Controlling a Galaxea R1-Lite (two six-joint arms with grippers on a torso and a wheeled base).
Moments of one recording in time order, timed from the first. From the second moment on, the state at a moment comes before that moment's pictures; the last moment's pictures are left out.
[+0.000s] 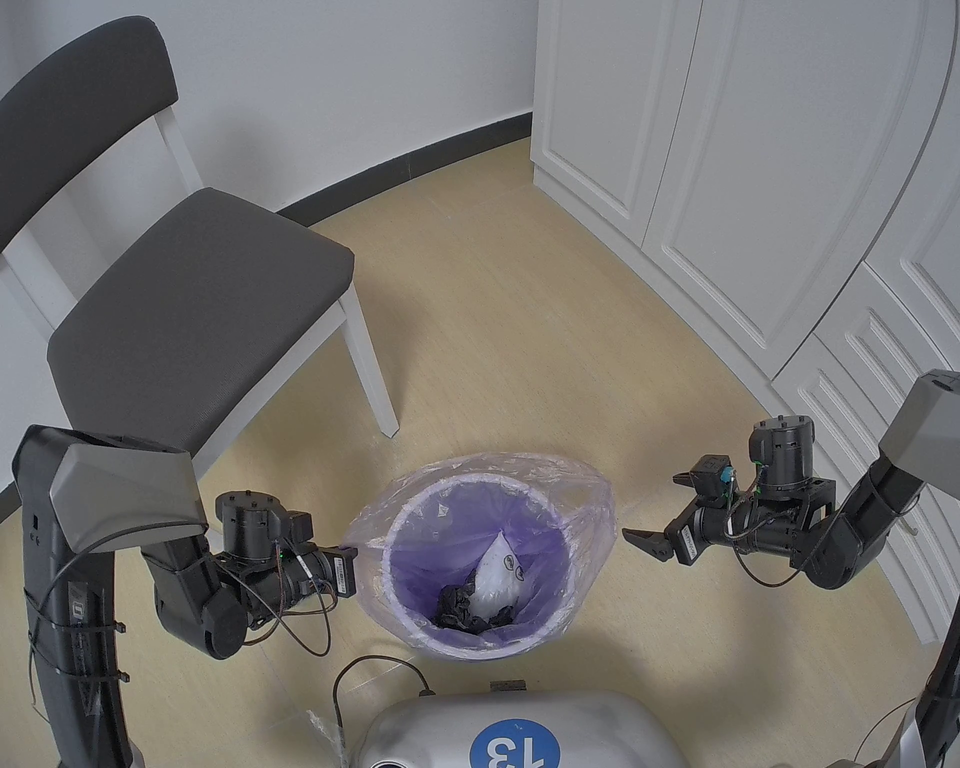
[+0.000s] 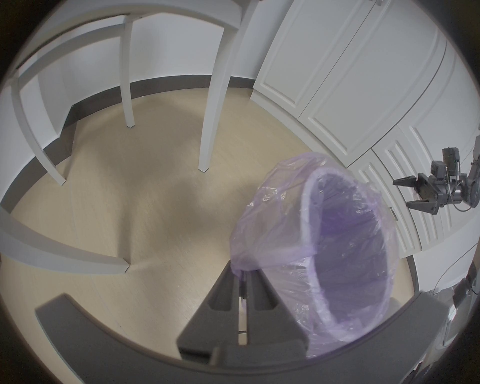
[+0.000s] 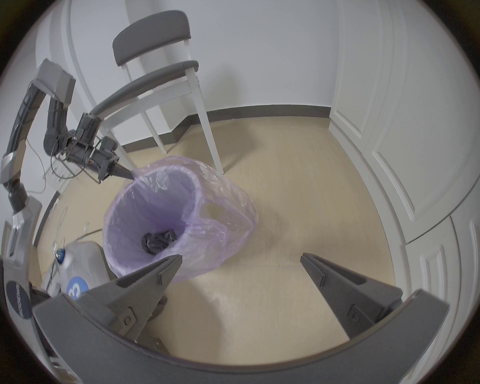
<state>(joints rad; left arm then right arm) -0.25 2.34 -0.61 -1.16 -0.18 -0.12 0.29 2.09 -0.71 -0.84 0.24 -0.38</state>
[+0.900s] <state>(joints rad) -0.24 2.34 -0.92 -0.75 -0.19 -0.05 0.29 2.14 -1.02 -0.39 0.39 -0.78</state>
